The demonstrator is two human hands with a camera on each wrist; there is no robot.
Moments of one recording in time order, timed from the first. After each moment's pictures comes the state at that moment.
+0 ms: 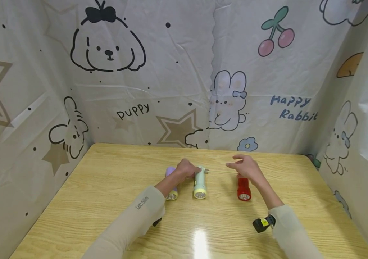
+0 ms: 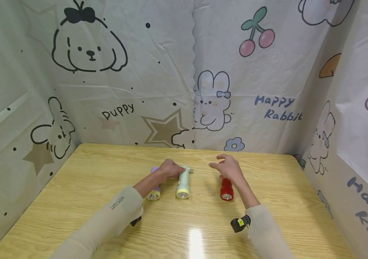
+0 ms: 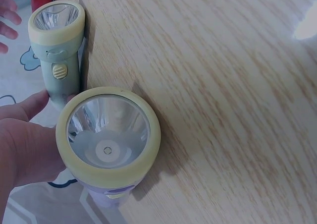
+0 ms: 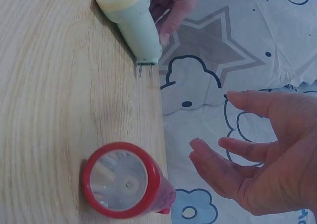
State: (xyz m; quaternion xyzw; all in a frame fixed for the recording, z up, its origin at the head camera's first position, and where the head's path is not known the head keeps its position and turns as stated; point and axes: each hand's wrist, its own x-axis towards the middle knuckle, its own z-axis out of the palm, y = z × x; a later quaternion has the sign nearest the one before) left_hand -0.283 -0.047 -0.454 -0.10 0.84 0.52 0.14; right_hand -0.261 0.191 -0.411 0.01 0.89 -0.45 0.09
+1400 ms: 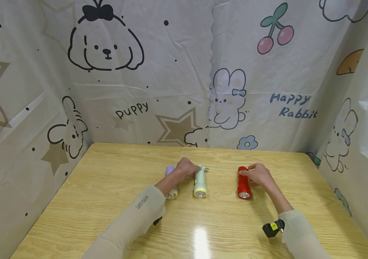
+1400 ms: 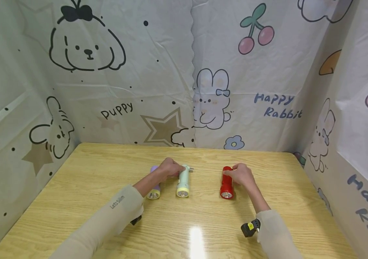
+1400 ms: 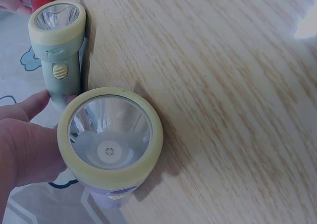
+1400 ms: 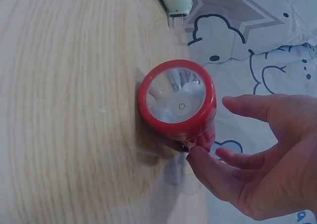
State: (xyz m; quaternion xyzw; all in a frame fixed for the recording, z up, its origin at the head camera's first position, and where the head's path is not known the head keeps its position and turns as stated) left_hand -0.283 -0.045 -0.453 -0.10 0.83 0.53 0.14; right_hand -0.258 0.236 -0.442 0.08 0.91 -0.41 0.10
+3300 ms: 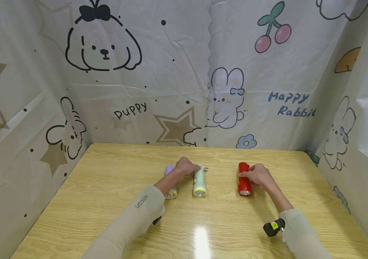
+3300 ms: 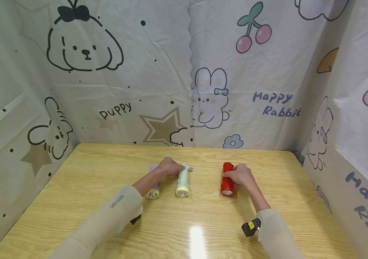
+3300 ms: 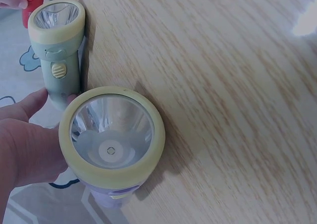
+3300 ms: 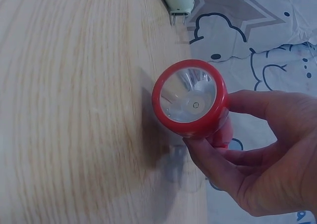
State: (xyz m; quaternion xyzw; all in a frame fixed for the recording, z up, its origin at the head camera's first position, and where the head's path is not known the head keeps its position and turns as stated) left_hand -0.281 -0.044 -0.450 -0.10 0.83 0.52 0.14; right_hand -0.255 0.240 -0.442 0.07 0.91 -0.39 0.11
